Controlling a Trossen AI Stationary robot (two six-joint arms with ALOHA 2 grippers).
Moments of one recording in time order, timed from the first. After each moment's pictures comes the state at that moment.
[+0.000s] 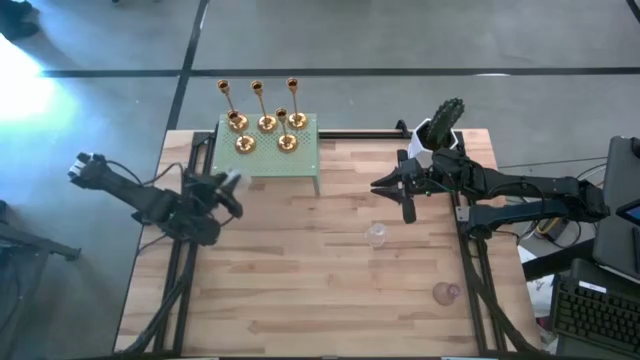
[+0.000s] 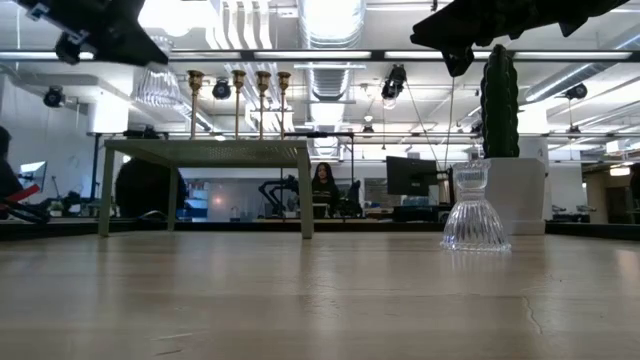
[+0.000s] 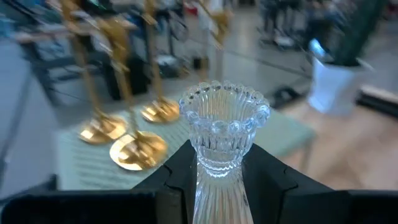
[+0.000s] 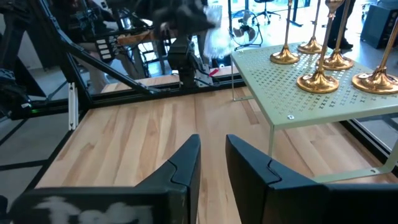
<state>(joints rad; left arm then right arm) -0.45 0.77 0.72 -0.87 -1.33 -0.95 -0.21 0.92 0.67 0.03 -0.21 0.13</state>
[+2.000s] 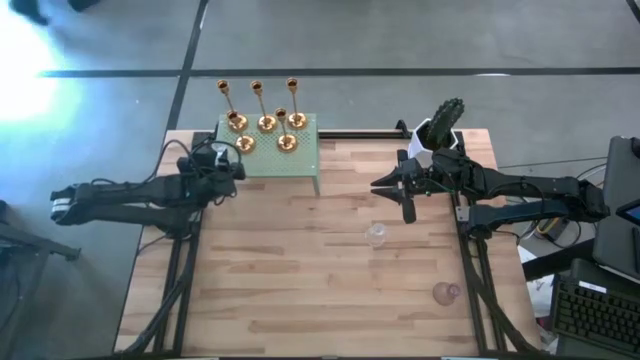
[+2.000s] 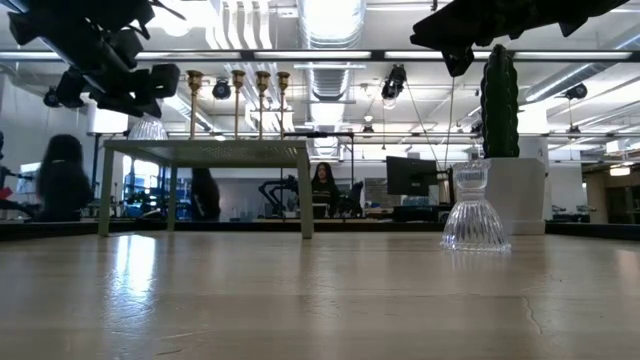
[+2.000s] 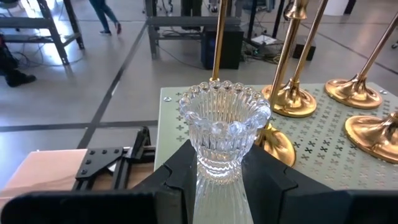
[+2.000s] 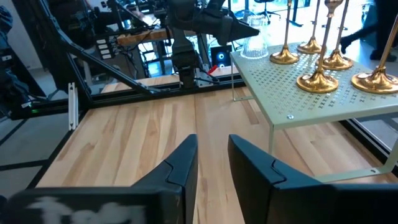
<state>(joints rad) 0.16 0.75 0.57 -0.64 -1.16 -0.88 -0.21 0.92 0.67 0.03 -0.21 0.13</state>
